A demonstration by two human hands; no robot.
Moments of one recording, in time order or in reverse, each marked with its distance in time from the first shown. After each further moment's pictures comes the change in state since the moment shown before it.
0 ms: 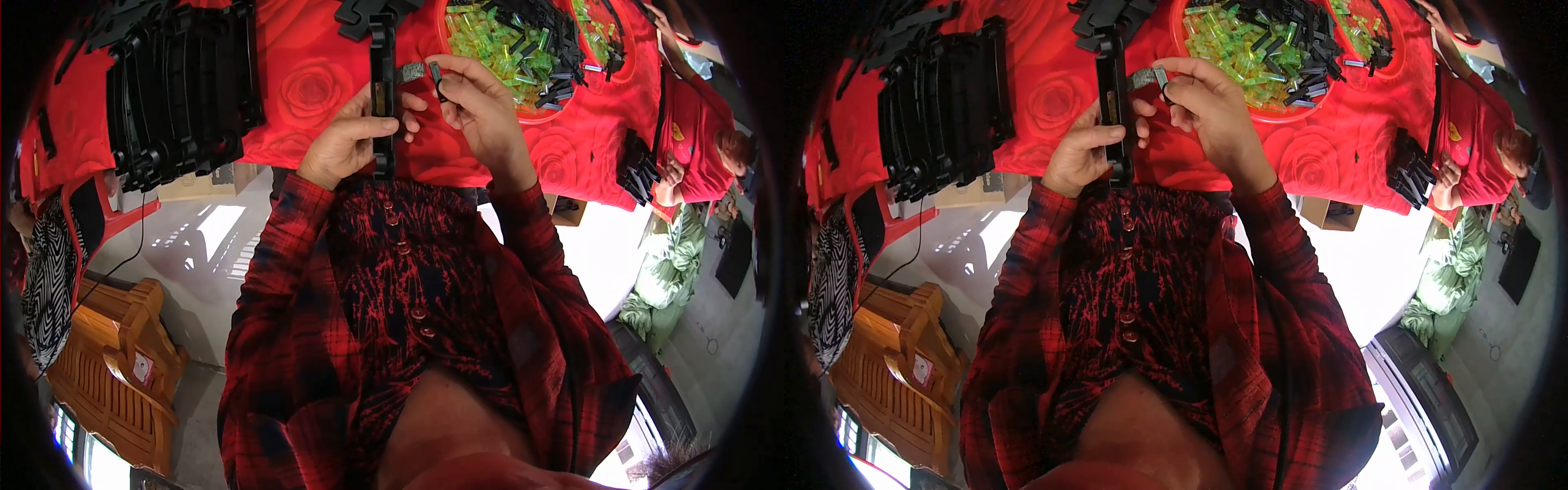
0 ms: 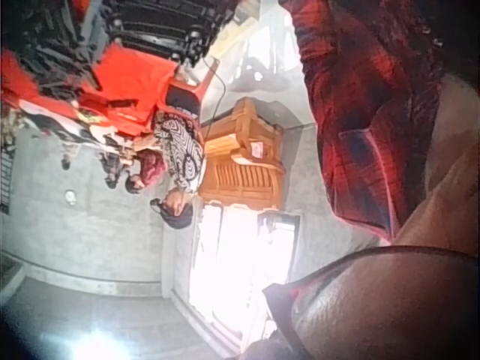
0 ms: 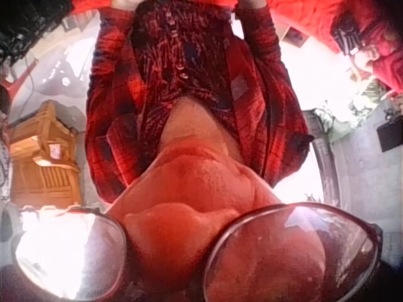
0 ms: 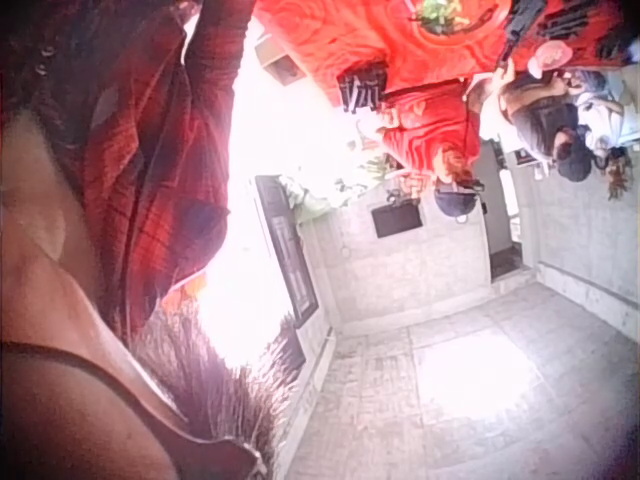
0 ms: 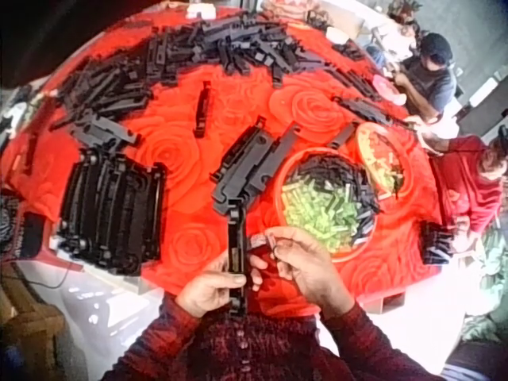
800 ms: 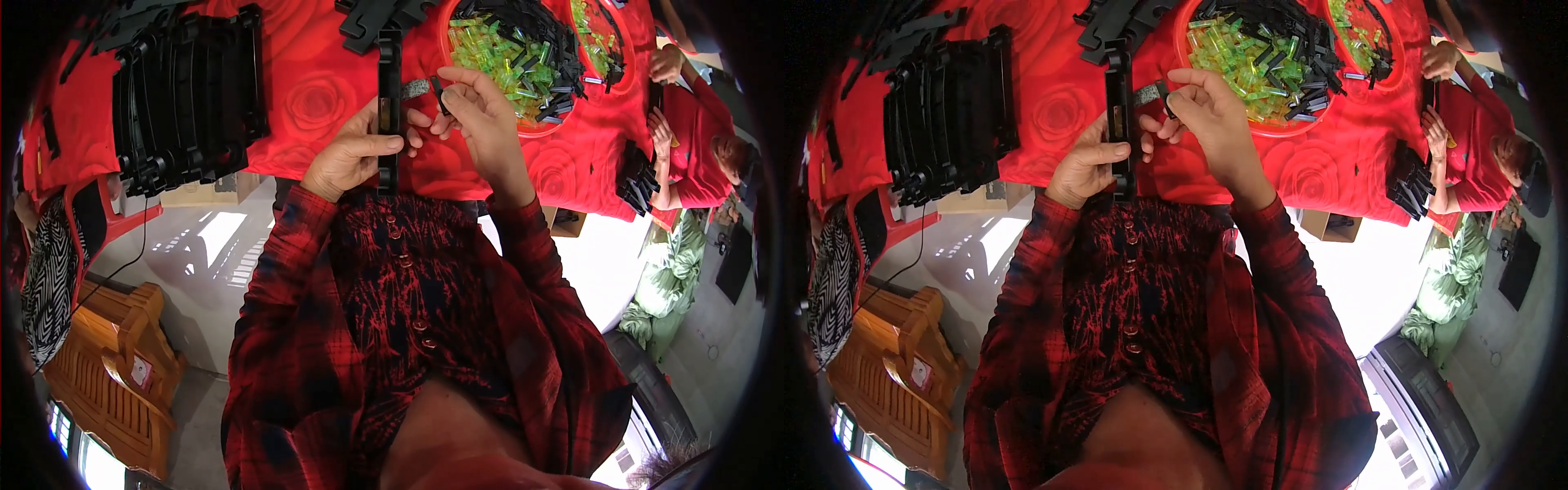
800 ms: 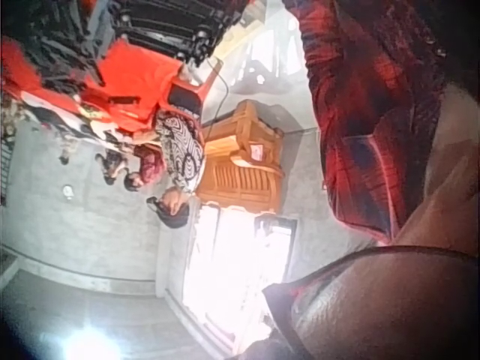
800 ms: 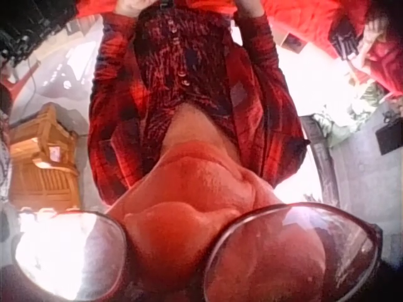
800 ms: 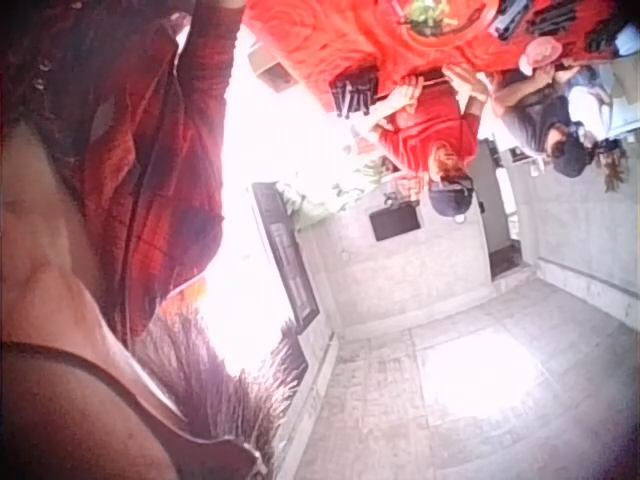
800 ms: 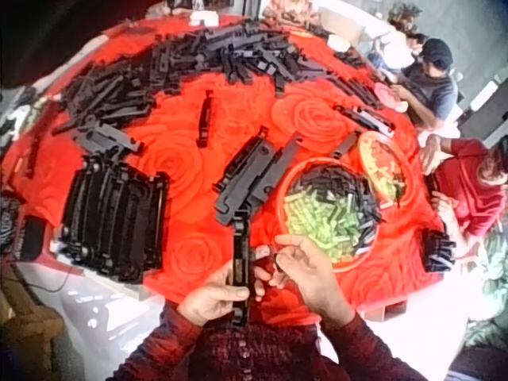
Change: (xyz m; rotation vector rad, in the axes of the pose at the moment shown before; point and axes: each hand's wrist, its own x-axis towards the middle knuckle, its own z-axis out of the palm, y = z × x) left_hand 0.000 0.000 0.001 0.012 -0.014 -0.035; right_hand -0.003 0.000 0.003 -0.154 0.042 -0.086
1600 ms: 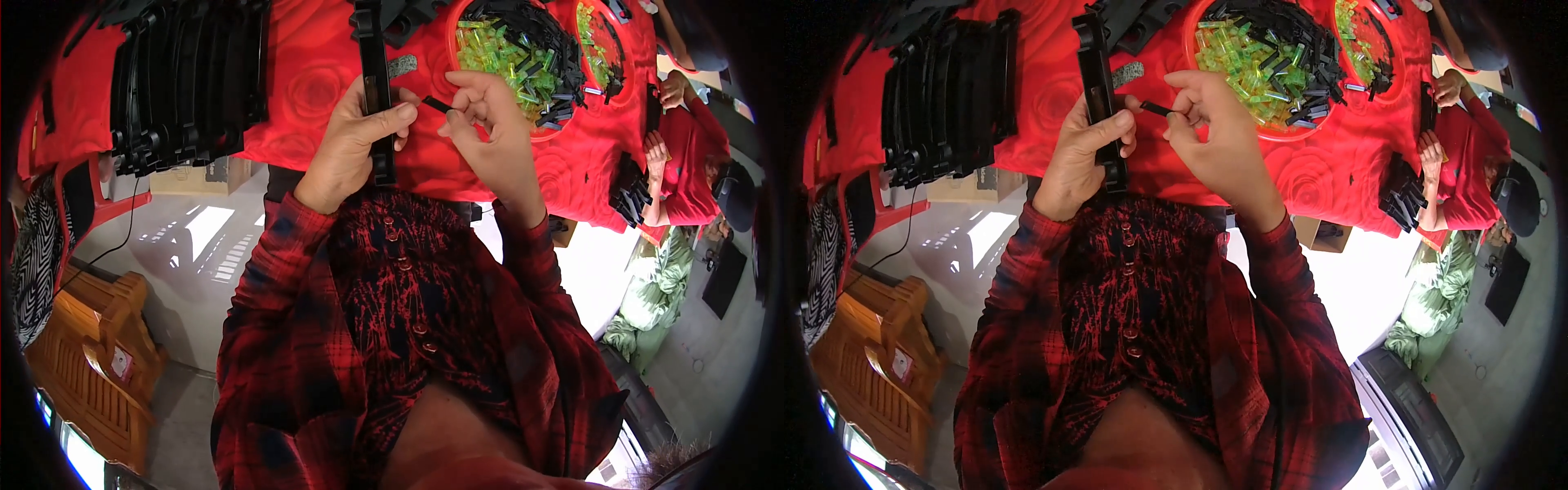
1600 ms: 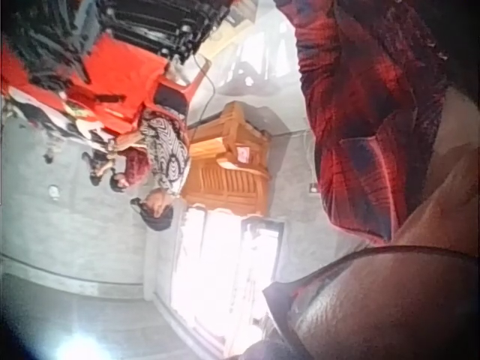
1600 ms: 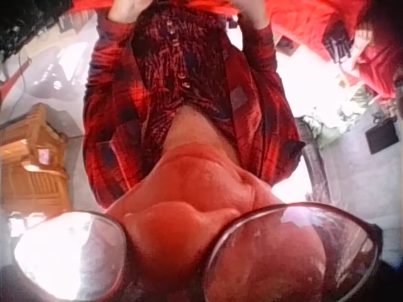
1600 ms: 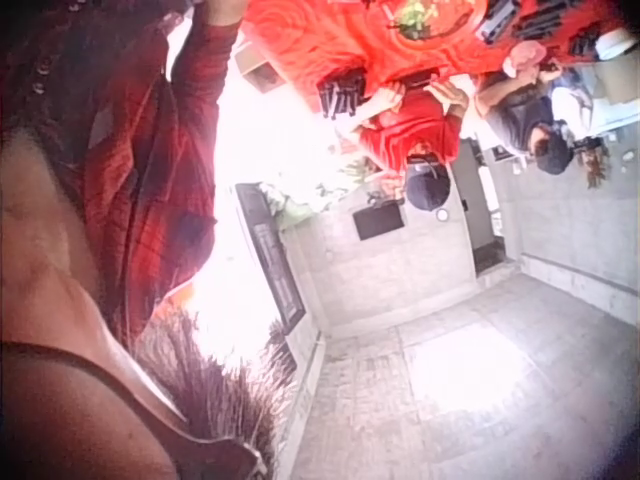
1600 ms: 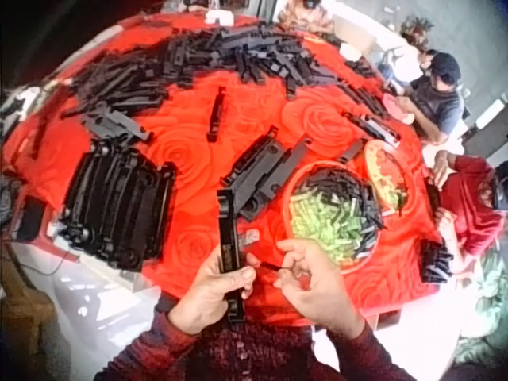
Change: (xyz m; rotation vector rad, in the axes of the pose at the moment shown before) left_hand -0.005 0.008 0.043 0.074 0.335 0.239; right_hand -0.019 -0.026 0.013 -0.379 -0.075 -0.151
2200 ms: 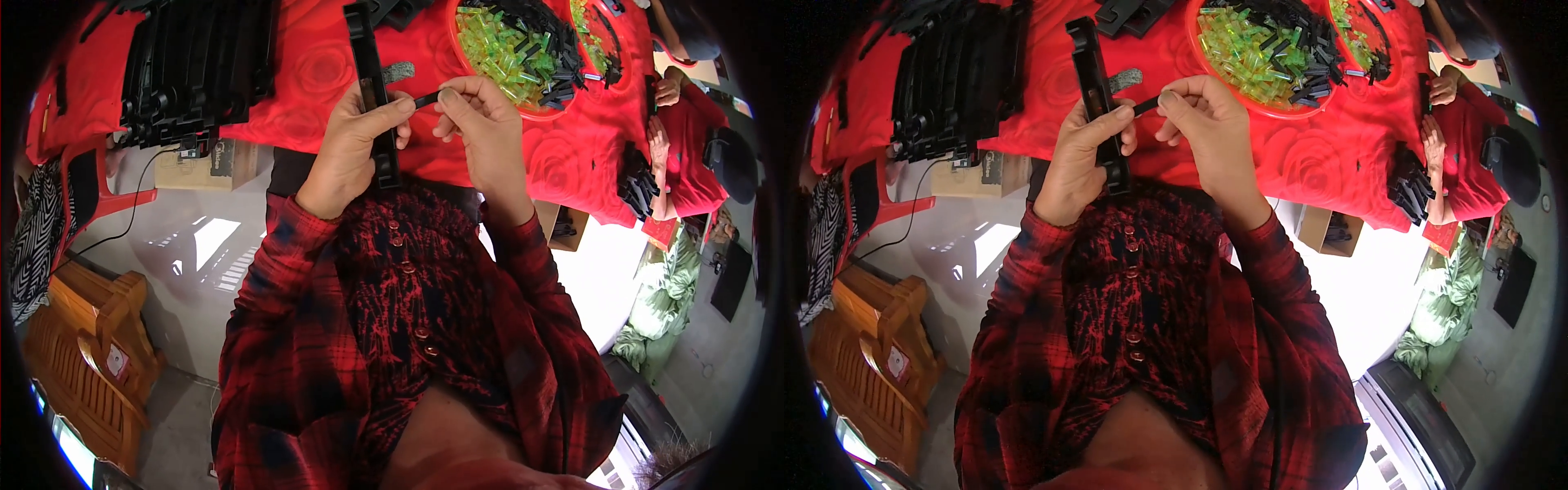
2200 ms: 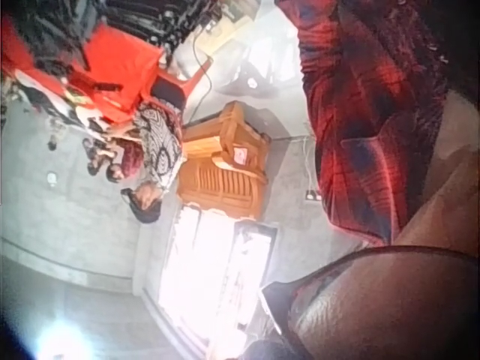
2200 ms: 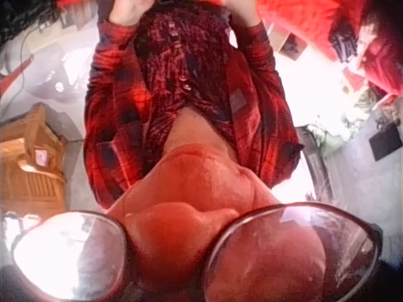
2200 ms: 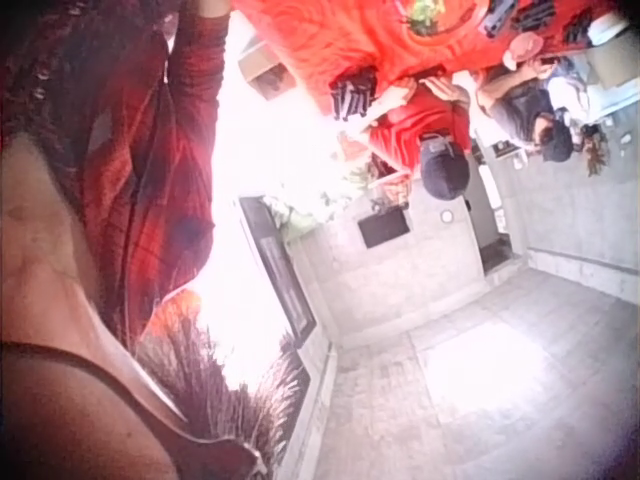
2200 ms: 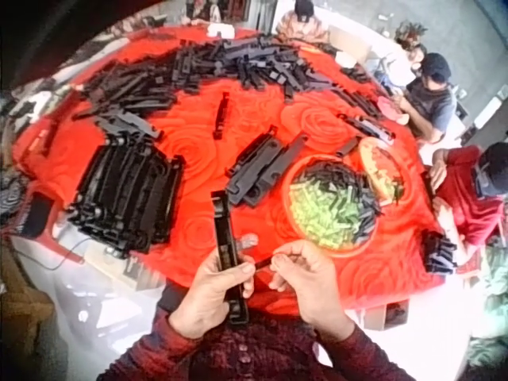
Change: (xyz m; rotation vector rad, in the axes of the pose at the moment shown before) left_hand -0.039 -0.016 0.000 0.032 0.051 0.042; right_hand -0.035 0.019 0.021 0.388 0.090 0.120
